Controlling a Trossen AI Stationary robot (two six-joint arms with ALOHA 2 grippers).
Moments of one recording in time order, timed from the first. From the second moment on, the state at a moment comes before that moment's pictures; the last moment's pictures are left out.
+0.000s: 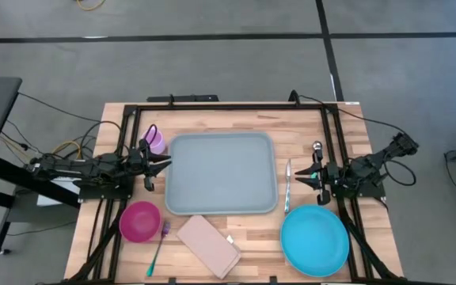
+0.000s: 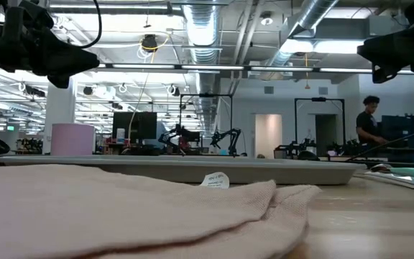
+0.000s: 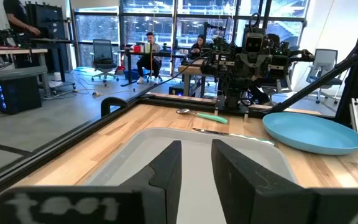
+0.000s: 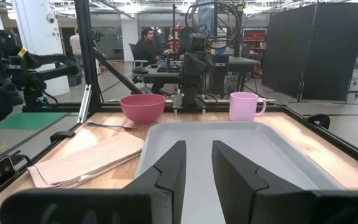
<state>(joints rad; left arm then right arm) -0.11 0.01 0.02 0.04 -0.34 -0.05 0.51 0.02 0.03 0.01 0.48 -0.04</state>
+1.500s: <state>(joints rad) -0.11 0.01 0.02 0.07 -0.73 -0.18 0.44 0.02 0.02 0.23 0.59 0.13</state>
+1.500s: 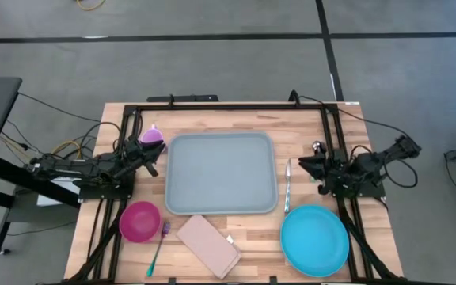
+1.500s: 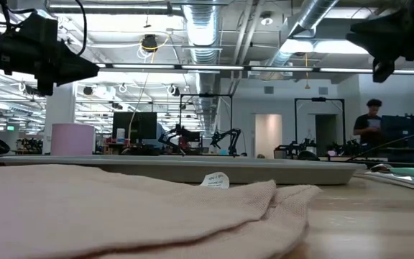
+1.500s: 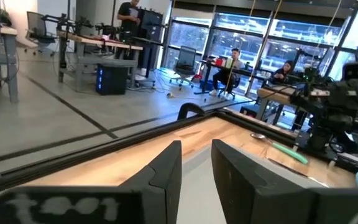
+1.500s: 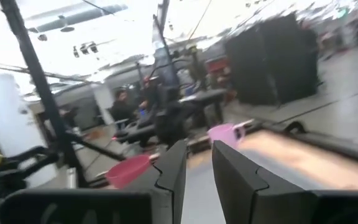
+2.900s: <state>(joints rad) -0.11 0.20 0.35 -0.12 -0.88 0.20 0.14 0.02 0.03 0.46 0.31 0.05</state>
